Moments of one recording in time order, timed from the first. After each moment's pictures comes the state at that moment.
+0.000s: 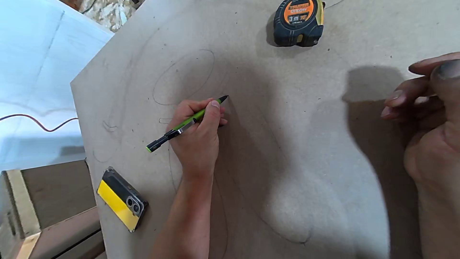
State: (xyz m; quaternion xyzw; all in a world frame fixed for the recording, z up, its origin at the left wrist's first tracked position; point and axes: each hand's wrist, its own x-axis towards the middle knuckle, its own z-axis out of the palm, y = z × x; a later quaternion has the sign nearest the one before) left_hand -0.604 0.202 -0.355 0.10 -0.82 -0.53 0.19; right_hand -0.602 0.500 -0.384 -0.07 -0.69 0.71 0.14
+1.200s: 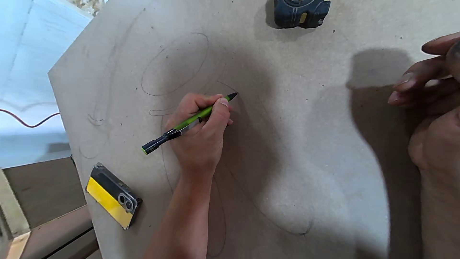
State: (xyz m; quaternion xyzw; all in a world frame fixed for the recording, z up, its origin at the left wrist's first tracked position) left_hand -0.594 0.206 -0.356 0.04 -0.83 -0.53 0.16; right_hand -0.601 0.508 -0.393 -0.05 -0.69 0.71 0.14
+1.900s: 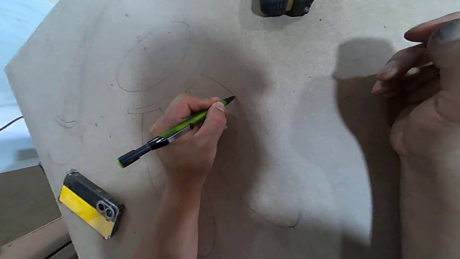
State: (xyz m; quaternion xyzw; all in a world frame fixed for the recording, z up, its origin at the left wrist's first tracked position) left_hand -0.581 0.209 -0.353 -0.01 -0.84 -0.52 0.11; right_hand -0.609 0.497 -0.379 -0.05 -0.71 0.69 0.16
